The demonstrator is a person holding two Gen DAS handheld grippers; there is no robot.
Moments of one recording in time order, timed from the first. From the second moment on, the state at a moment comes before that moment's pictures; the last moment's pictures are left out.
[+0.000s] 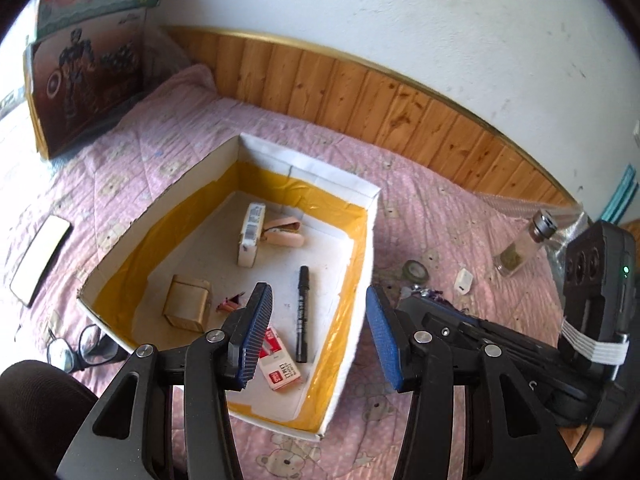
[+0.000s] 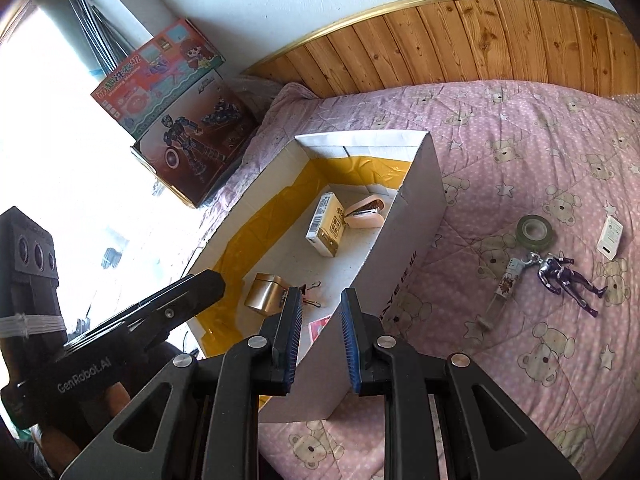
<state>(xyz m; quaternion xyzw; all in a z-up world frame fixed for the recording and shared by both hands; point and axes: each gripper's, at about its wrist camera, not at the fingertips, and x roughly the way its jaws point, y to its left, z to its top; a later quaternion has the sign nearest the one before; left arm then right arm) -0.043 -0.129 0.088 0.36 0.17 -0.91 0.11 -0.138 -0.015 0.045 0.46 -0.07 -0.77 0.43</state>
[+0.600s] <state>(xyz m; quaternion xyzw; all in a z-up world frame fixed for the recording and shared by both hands) -0.121 -0.007 0.045 0.43 0.11 -0.90 -0.02 -0.193 0.137 -0.014 0.48 -0.13 -0.82 0.28</state>
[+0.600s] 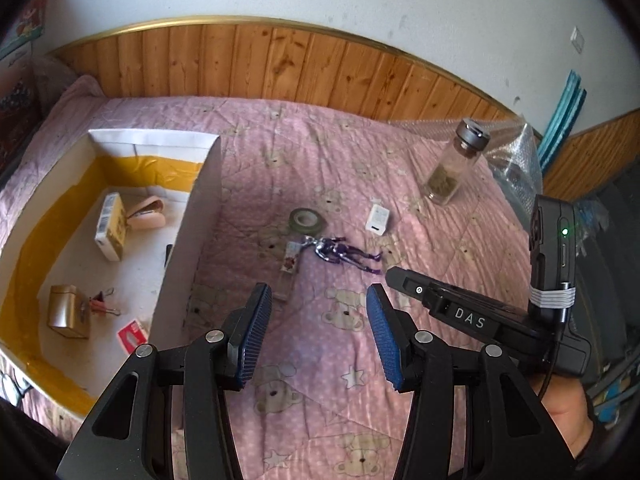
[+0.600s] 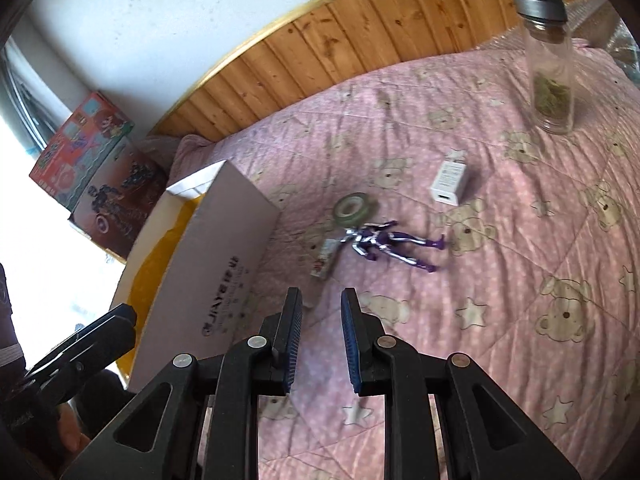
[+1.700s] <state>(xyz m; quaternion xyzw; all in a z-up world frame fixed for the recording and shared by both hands) -0.225 -0.019 -0.091 0.49 0.07 -0.87 0.04 -0.281 0.083 -0.089 0.51 0.08 -0.81 0.29</state>
